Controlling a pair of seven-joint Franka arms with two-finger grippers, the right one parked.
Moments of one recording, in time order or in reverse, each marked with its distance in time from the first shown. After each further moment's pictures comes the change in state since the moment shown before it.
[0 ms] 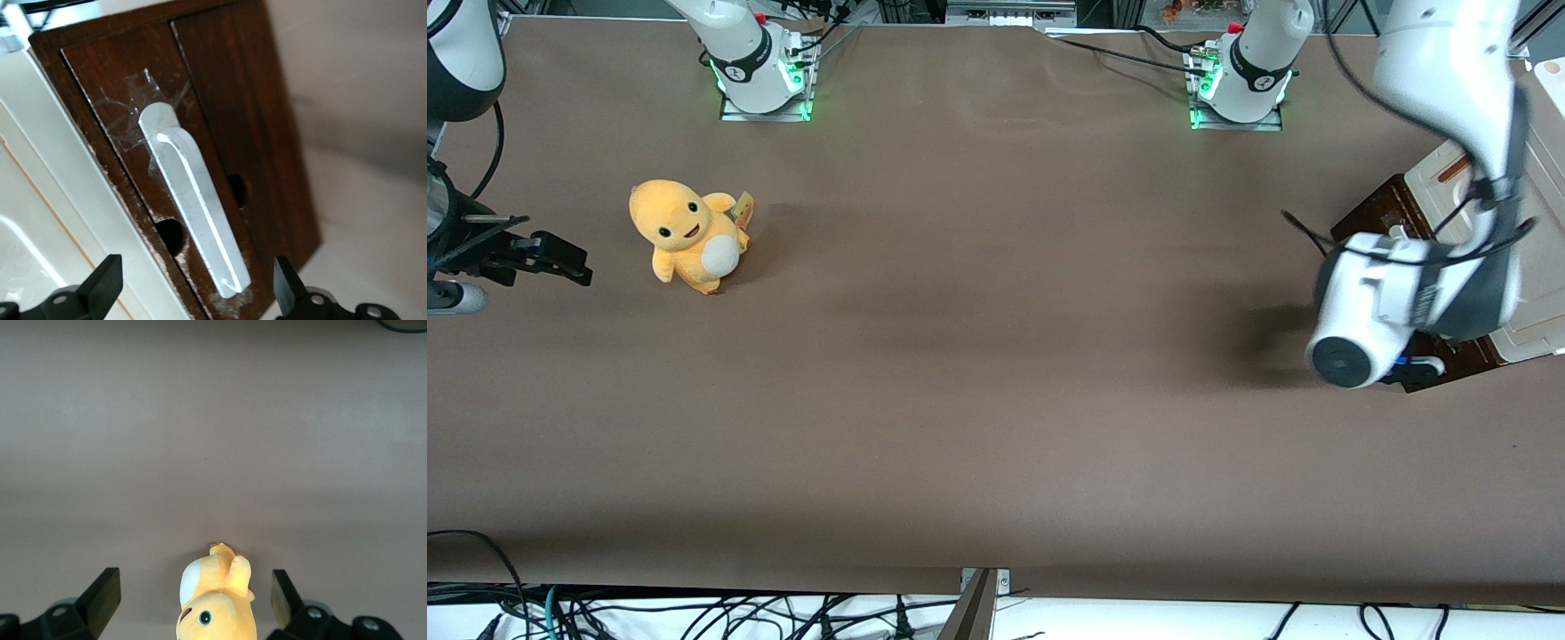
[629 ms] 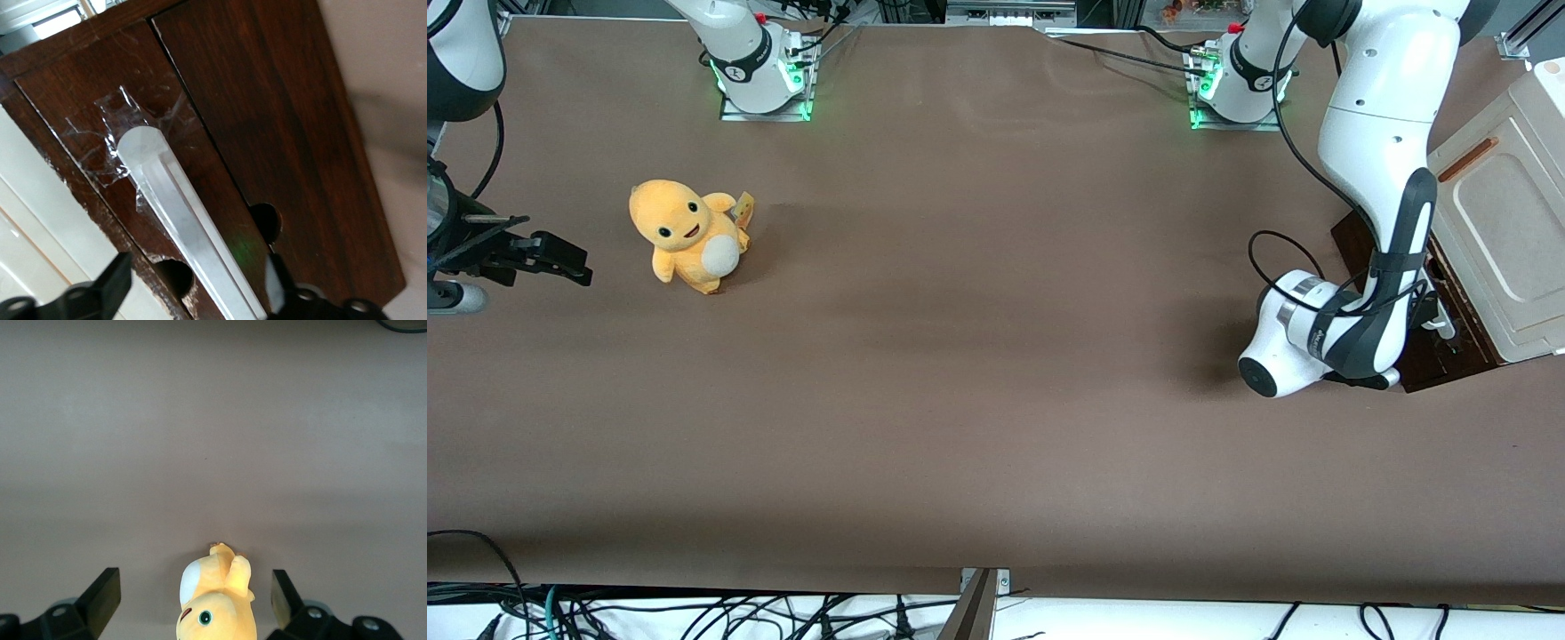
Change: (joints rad) arm -0.022 0.163 0.010 -0.001 0.206 -0.070 -0.050
